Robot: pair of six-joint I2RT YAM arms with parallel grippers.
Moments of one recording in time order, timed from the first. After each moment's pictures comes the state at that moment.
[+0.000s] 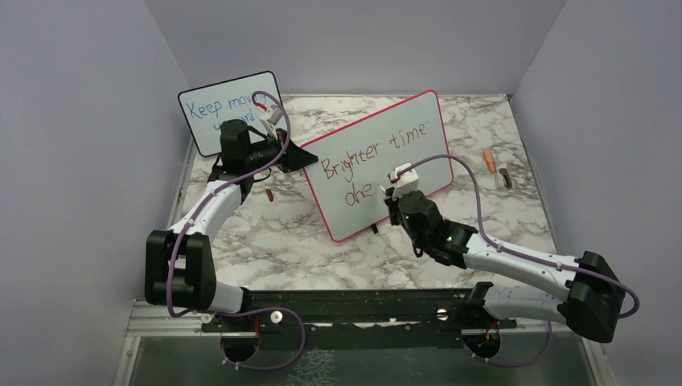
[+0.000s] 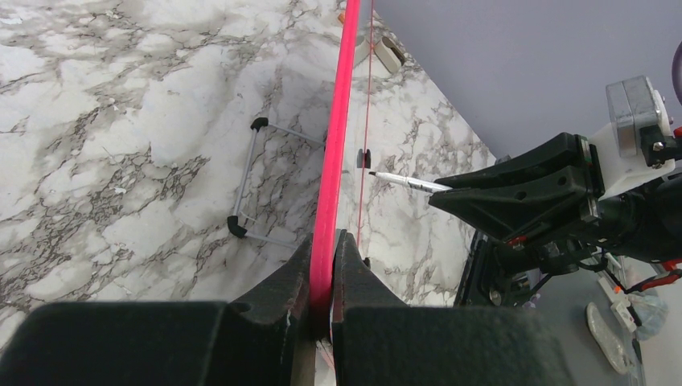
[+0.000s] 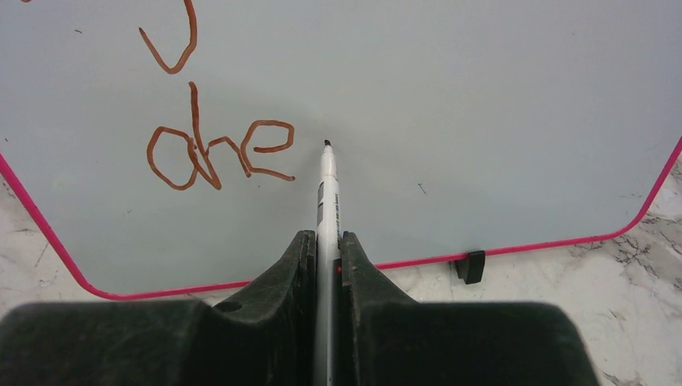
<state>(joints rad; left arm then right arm) -0.11 1.41 0.91 0.24 0.97 -0.40 0.95 1.11 0.64 0.06 0.58 0.14</state>
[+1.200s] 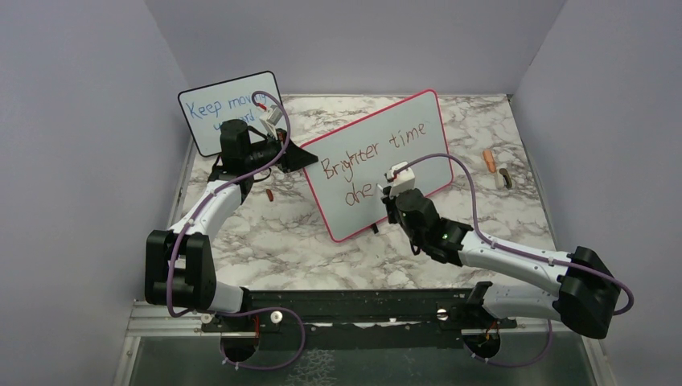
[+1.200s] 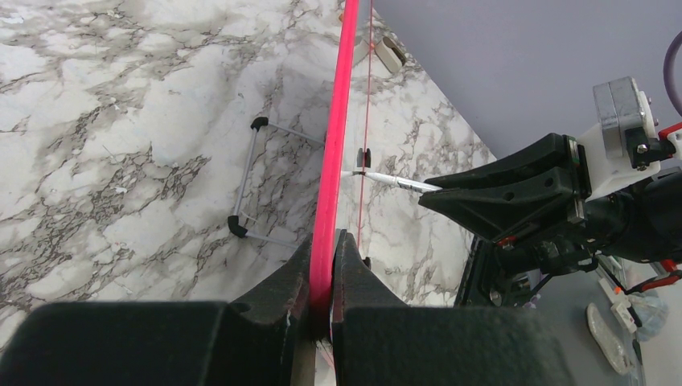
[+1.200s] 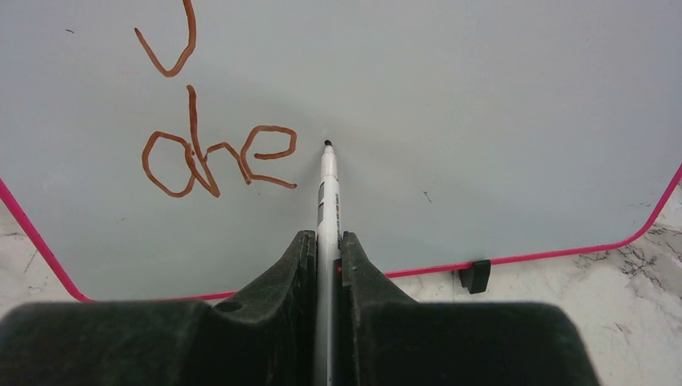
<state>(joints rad) -0.11 1.41 0.91 0.24 0.97 -0.40 0.92 1.17 0.64 0.11 0.55 0.13</state>
